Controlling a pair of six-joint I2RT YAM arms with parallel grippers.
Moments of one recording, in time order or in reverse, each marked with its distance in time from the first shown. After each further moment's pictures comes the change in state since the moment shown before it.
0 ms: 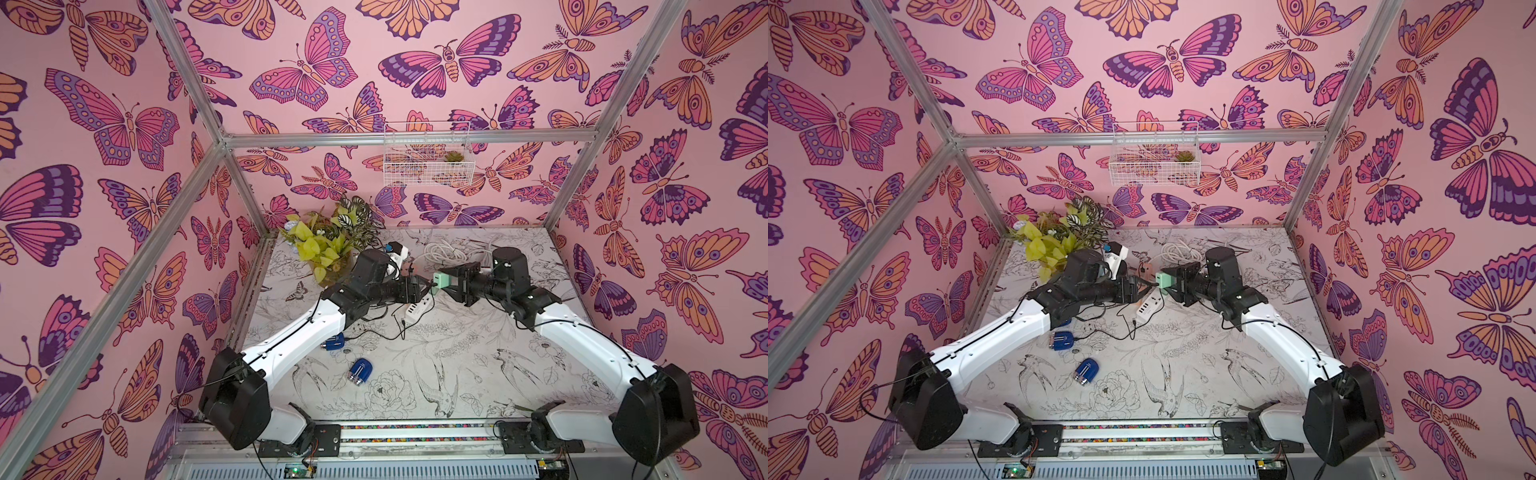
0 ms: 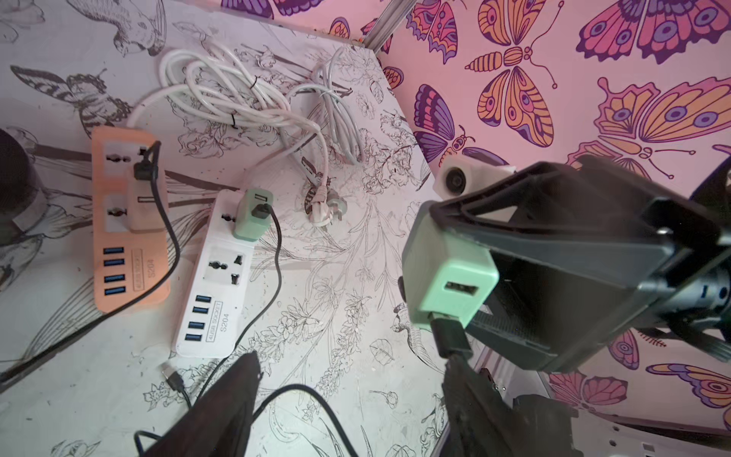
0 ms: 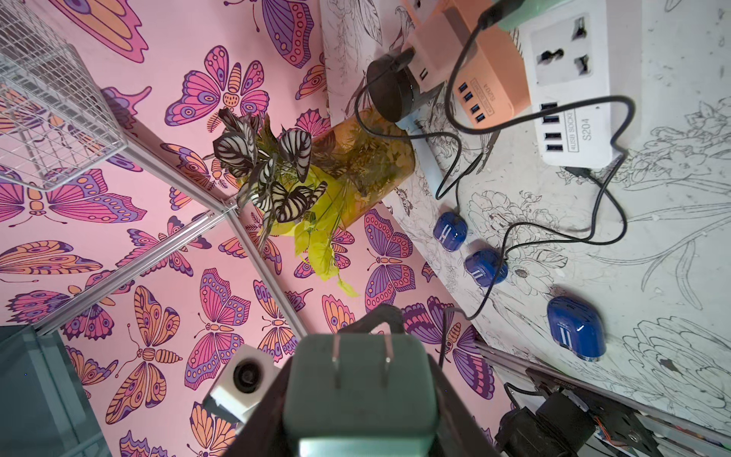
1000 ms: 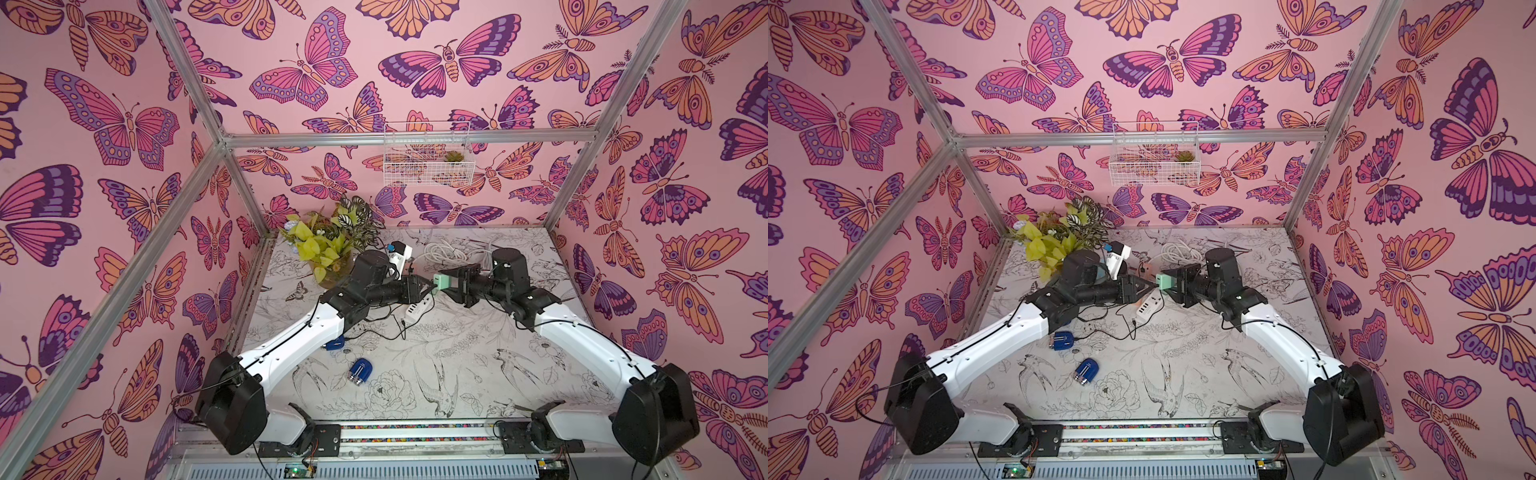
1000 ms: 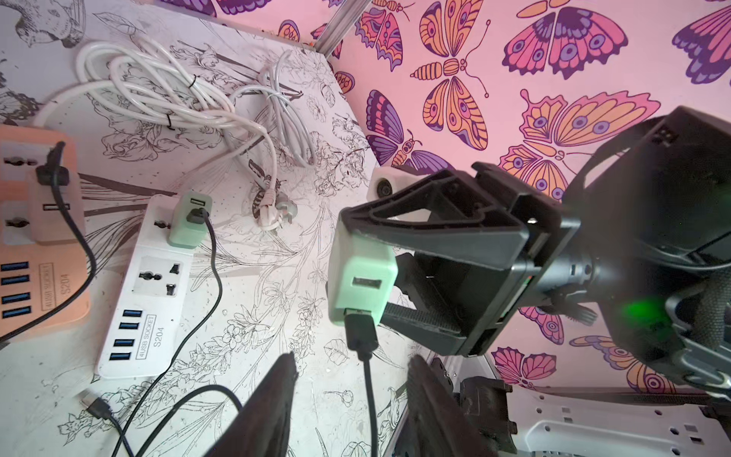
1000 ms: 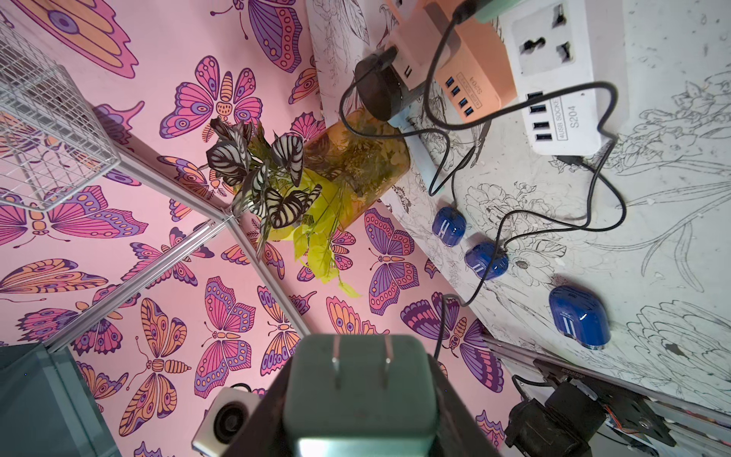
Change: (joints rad) left arm -0.012 -0.020 -0.028 0.082 0.106 -0.089; right arm -0.003 0.000 -0.008 -0.004 -0.002 0.048
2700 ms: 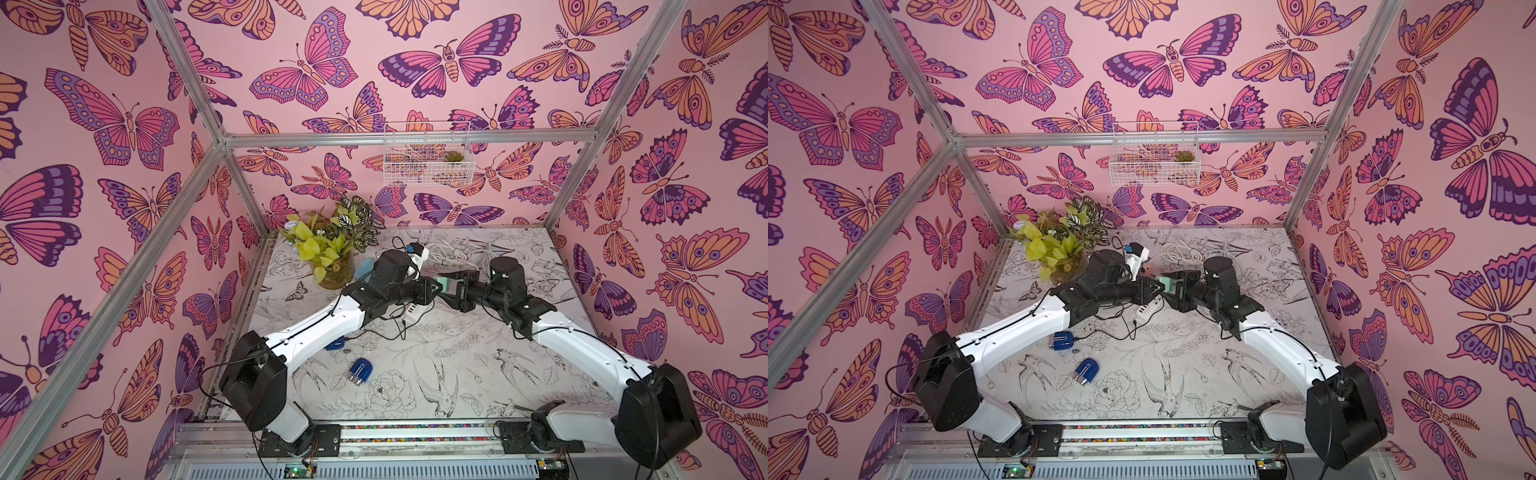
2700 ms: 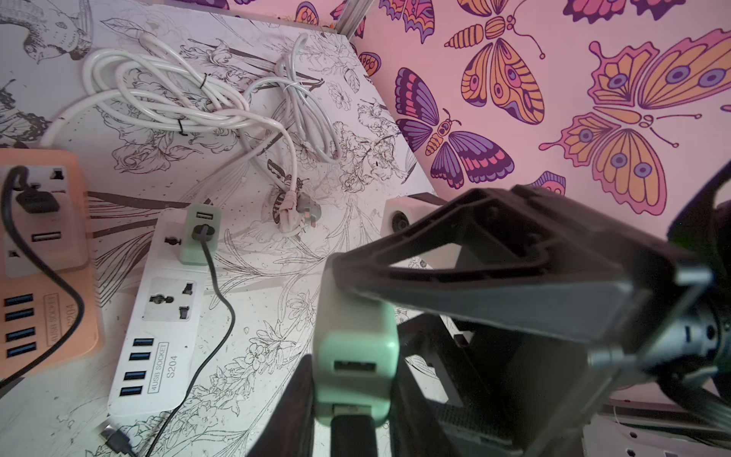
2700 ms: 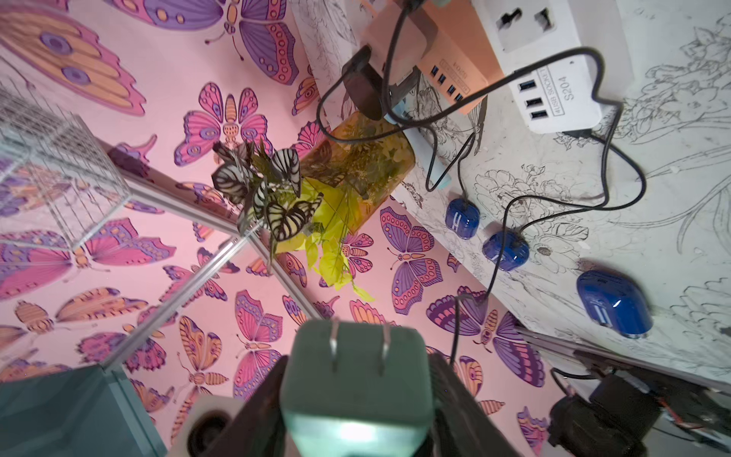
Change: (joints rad) left arm -0.073 0.140 0.107 -0.045 -0.143 0.089; right arm 0.026 -0.017 -0.101 0.128 0.025 0.142
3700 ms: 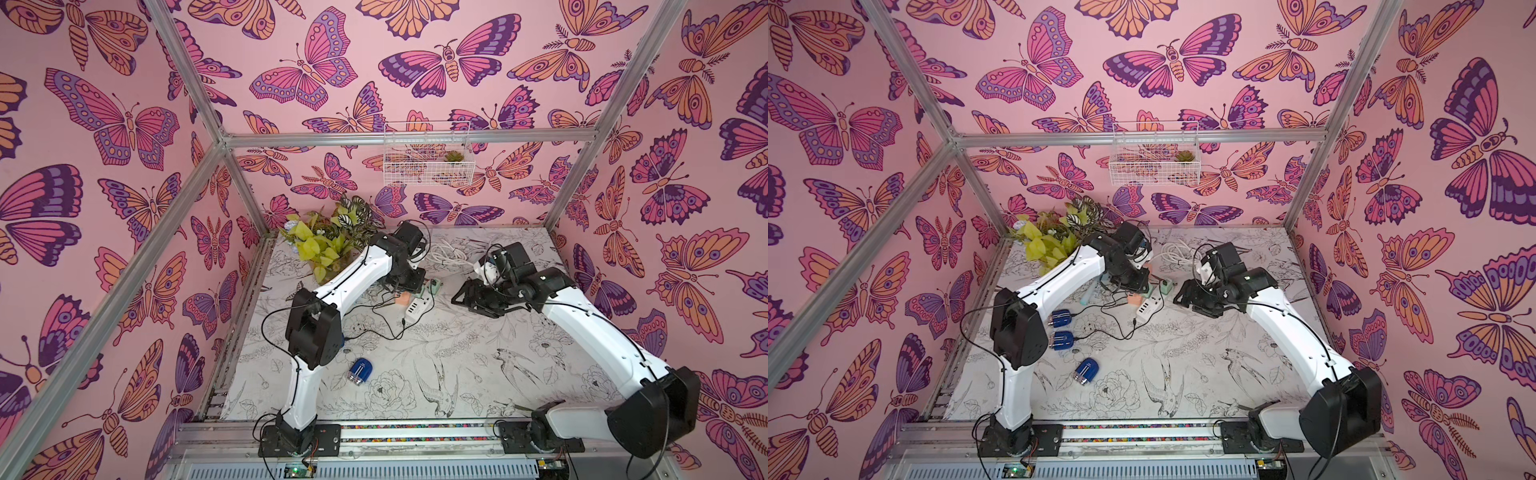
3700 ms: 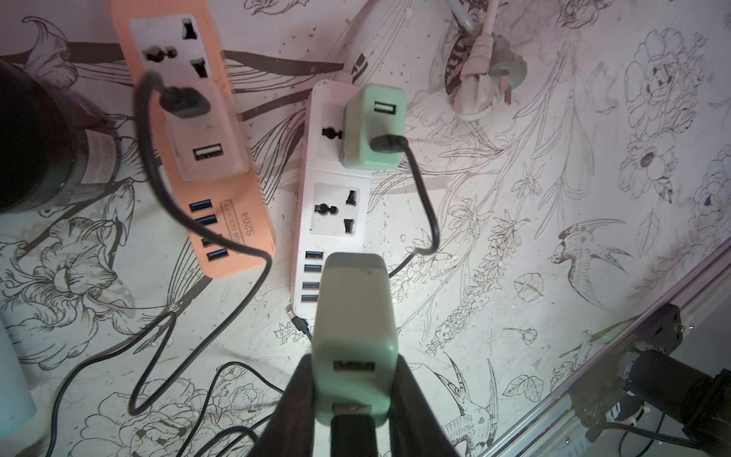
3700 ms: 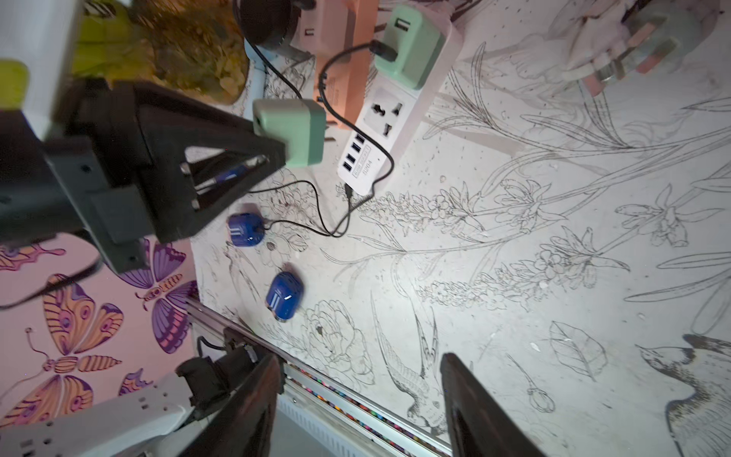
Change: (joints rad) left arm 0.099 0.537 0.766 -0.935 -0.077 0.347; right arm -0.061 0.040 0.342 -0.916 0.076 -1.389
